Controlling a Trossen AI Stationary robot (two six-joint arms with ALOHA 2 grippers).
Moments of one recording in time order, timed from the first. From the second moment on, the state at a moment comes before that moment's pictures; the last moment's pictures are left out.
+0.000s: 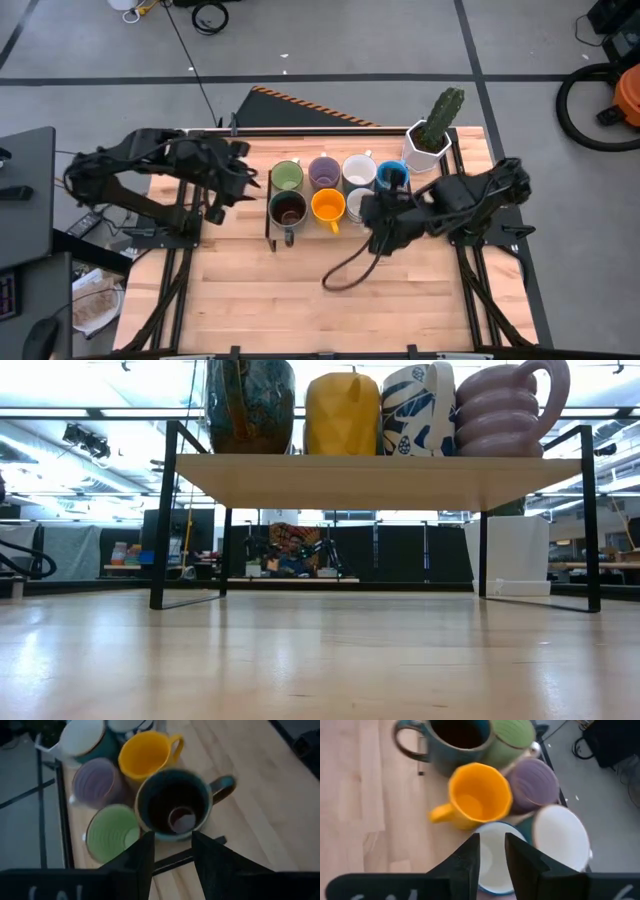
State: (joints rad) left arm -0.02 1.26 1.72 -1.26 -0.03 0.40; right arm 0.44 1.73 2.11 -1.50 0.61 0.41
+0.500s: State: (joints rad) left arm 0.04 0.75 1.06 -0.77 -0.03 0.29; right arm 0.30 1.15 1.36 -0.91 0.48 0.30
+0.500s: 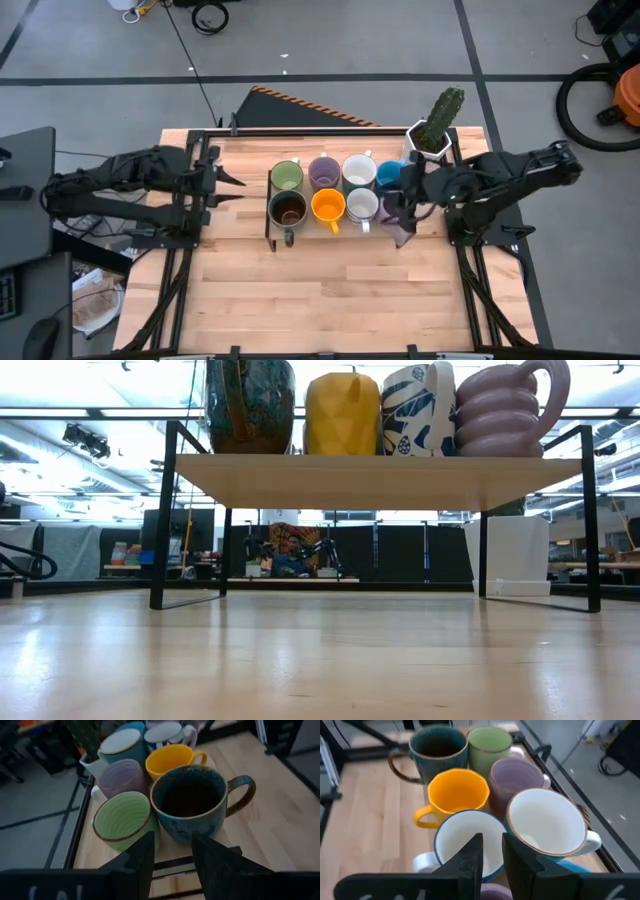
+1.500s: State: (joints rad) left arm 0.04 0.24 0.37 -0.11 -0.02 0.00; right arm 0.28 0.38 0.53 -0.03 0.40 0.13
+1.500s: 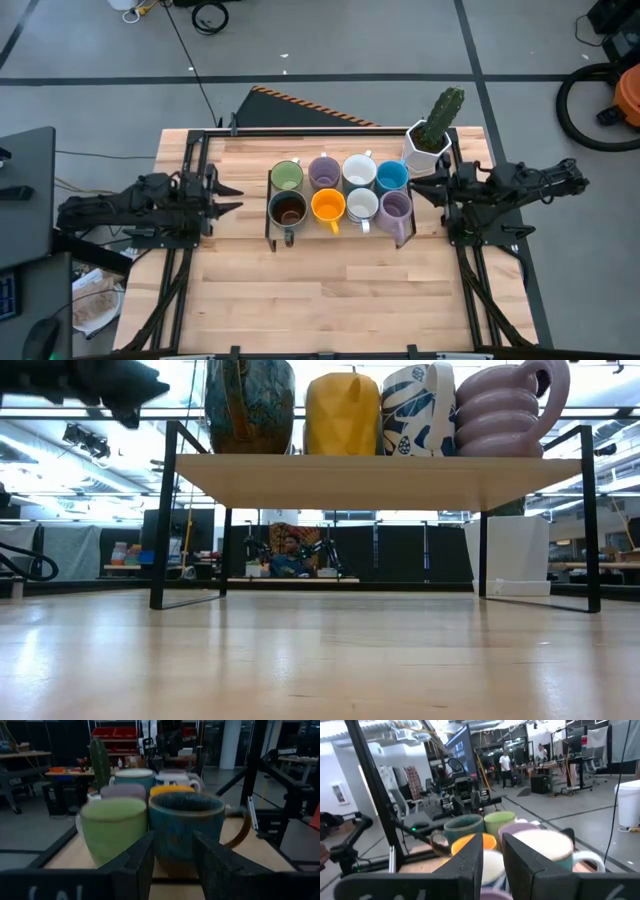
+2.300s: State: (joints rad) left arm 0.04 0.04 0.09 0.05 -0.03 -0.06; right arm 0.30 0.01 0.25 -0.05 -0.06 0.12
